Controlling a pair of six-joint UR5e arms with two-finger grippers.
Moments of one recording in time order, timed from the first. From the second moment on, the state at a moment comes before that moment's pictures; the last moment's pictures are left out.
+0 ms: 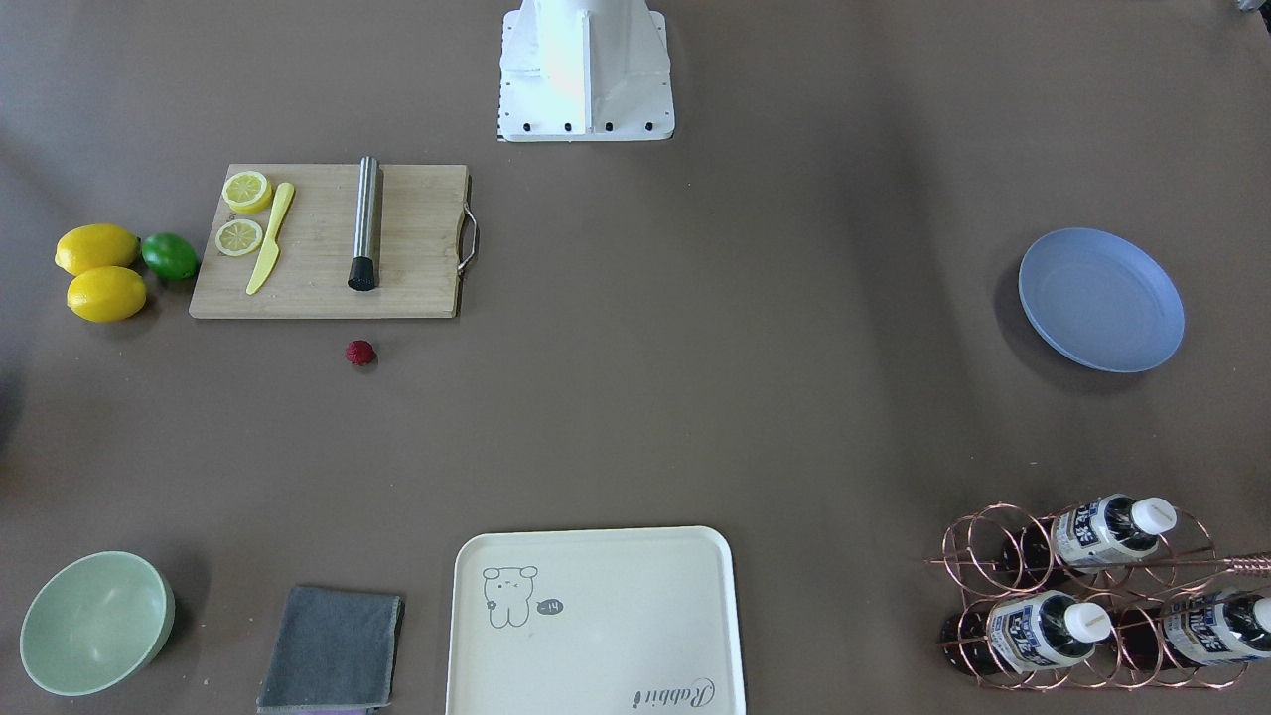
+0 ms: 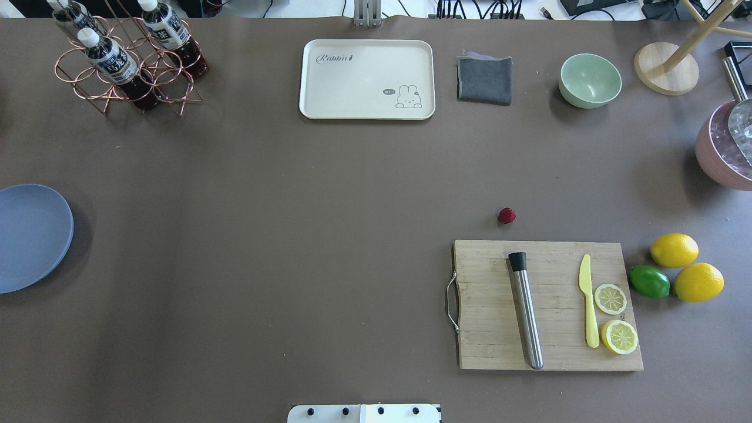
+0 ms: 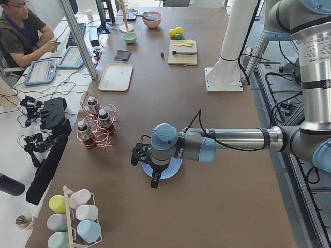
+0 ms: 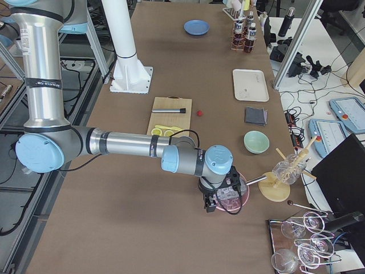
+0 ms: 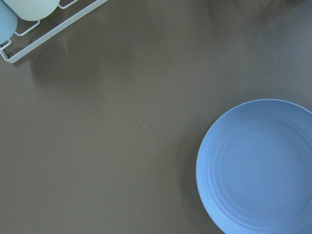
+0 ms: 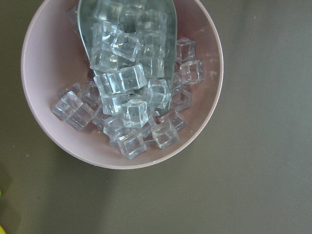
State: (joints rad) left arm -1.61 -1.36 -1.77 -1.75 -2.36 0.07; right arm 1.60 -1.55 1.52 -1.63 2.33 -0.32
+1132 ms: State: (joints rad) left arm -1.58 -1.36 -1.70 -1.82 -2.35 0.06; right arm 1.60 -1.55 1.52 -1.63 2.33 -0.31
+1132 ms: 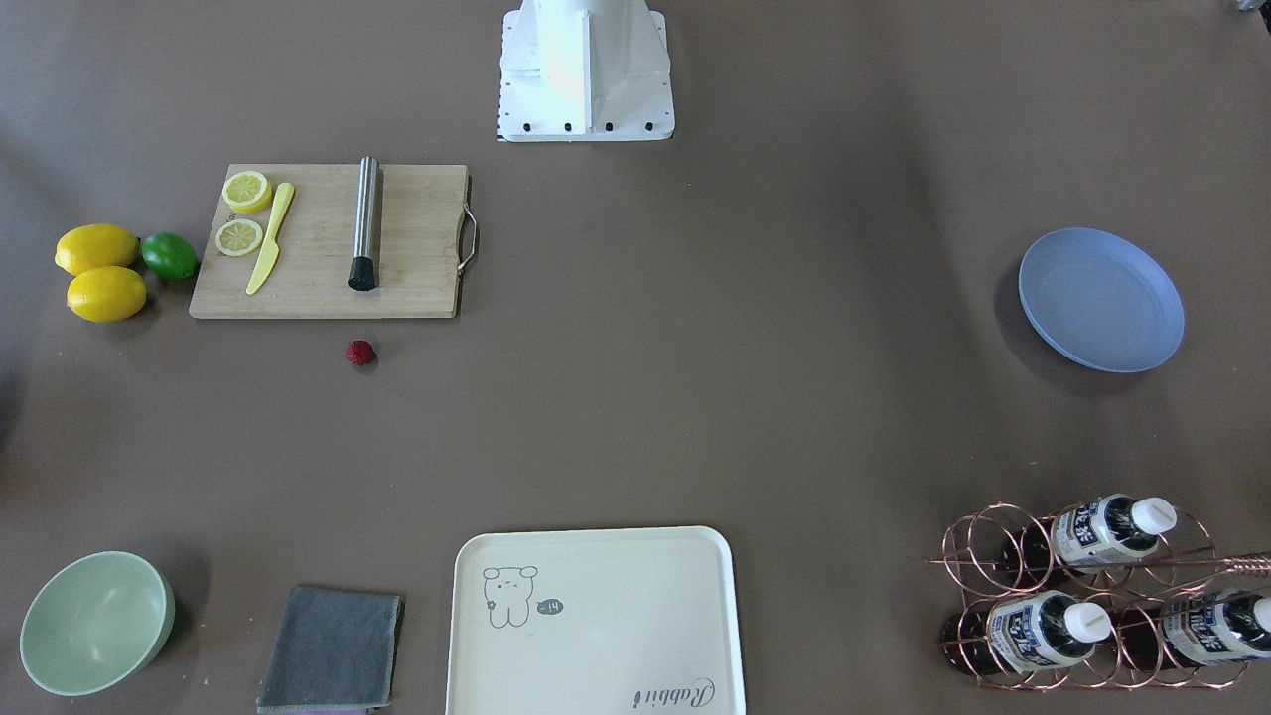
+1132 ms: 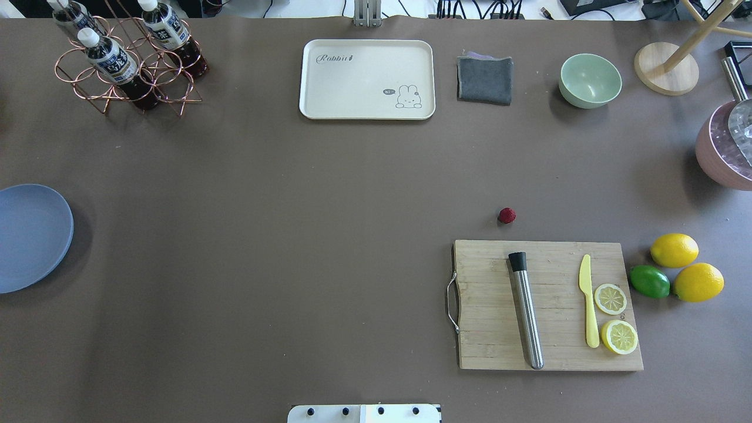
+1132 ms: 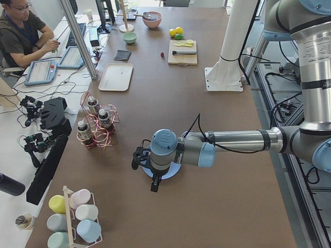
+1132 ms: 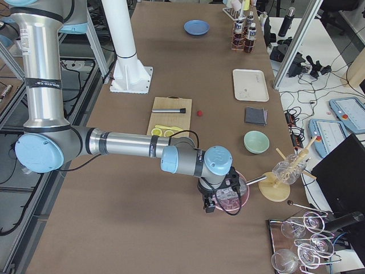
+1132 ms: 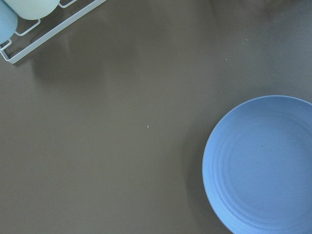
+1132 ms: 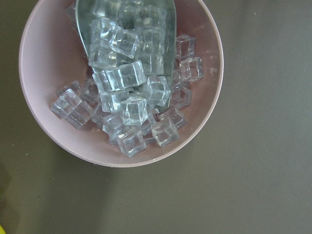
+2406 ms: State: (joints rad) left arm -1.23 -1.43 -1.36 -2.40 -2.27 -0.38; right arm 1.56 -1.56 1.54 -1.63 2.45 -0.30
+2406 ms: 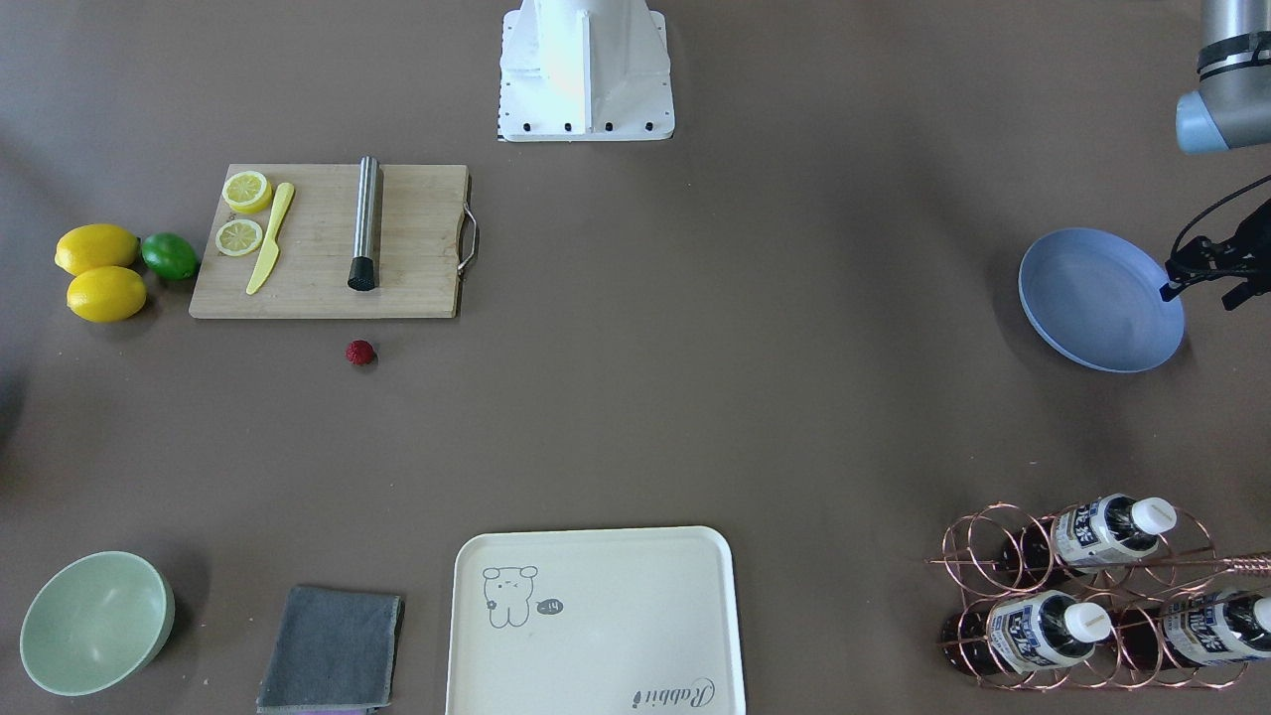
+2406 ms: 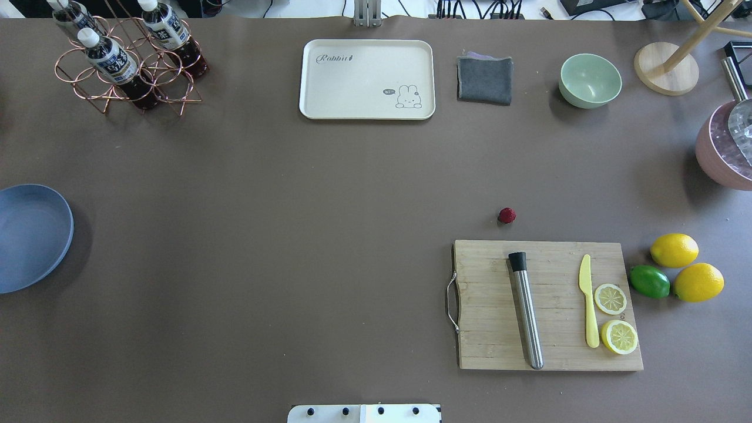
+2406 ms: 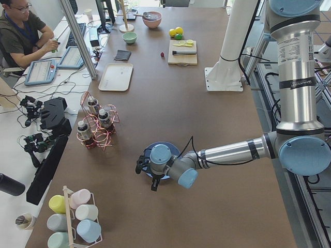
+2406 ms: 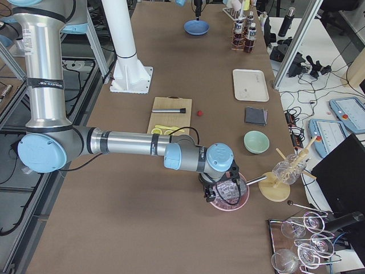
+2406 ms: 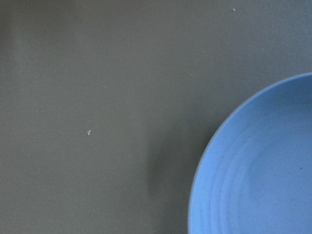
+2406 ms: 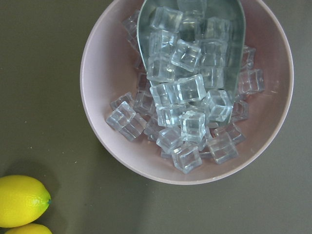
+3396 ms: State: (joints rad) left arm -1.22 -1.47 -1.31 -2.40 -2.28 -0.39; right arm 1.56 -1.61 1.63 -1.63 2.45 -0.30
